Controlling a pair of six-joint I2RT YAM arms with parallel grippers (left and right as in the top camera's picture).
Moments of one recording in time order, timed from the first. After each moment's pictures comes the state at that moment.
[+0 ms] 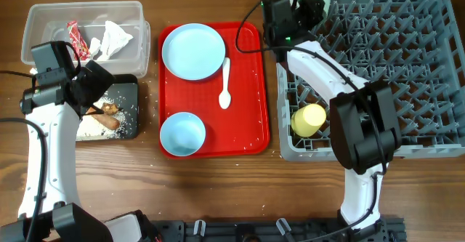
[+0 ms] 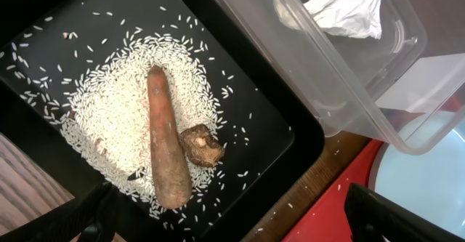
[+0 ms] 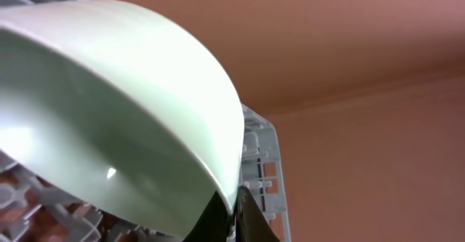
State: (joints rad) left arm 0.30 1.44 1.13 -0.78 -0.06 -0.60; right arm 0.39 2.13 1.57 -0.04 1.07 -0.65
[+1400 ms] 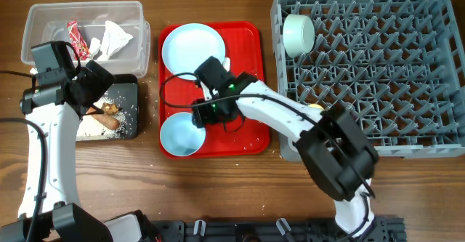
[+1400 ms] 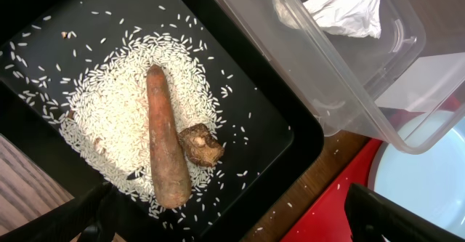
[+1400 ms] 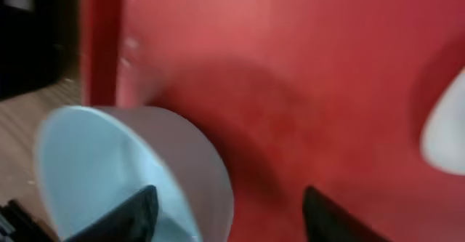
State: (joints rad) left arm 0.30 1.44 1.13 -0.78 -0.05 -0.60; right arm 0.76 2.06 1.44 -0.60 -0.34 0.50
